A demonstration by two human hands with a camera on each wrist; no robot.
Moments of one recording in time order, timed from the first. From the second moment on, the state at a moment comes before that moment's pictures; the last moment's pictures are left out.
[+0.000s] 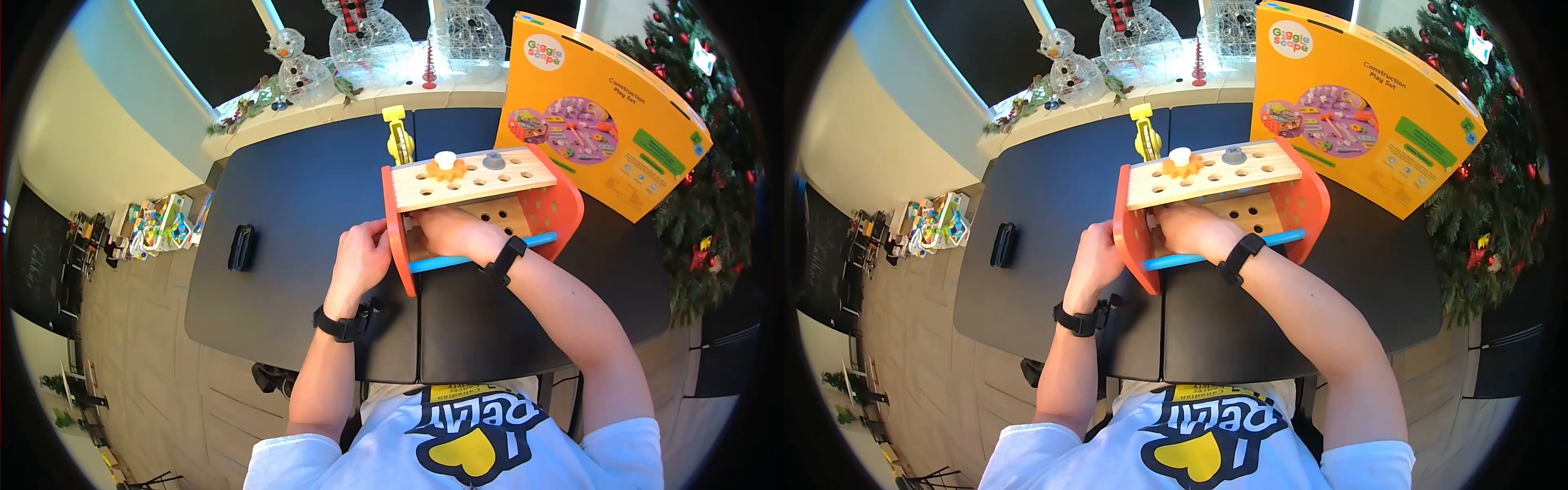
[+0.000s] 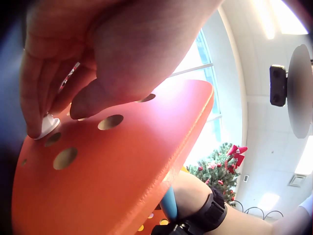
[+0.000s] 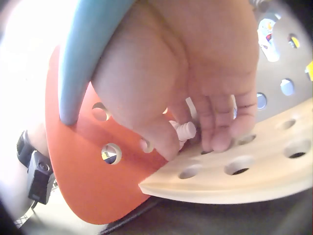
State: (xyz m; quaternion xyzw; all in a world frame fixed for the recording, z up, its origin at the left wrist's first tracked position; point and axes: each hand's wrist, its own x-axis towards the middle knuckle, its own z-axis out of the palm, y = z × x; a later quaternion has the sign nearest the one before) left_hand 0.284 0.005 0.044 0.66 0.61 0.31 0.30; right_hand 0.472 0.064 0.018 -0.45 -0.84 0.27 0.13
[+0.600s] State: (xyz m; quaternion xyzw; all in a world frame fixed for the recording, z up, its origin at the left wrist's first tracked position) left_hand 0.284 0.006 0.043 0.67 0.61 0.31 0.28; right_hand 0.473 0.057 0.030 -0.45 -0.84 0.26 0.18
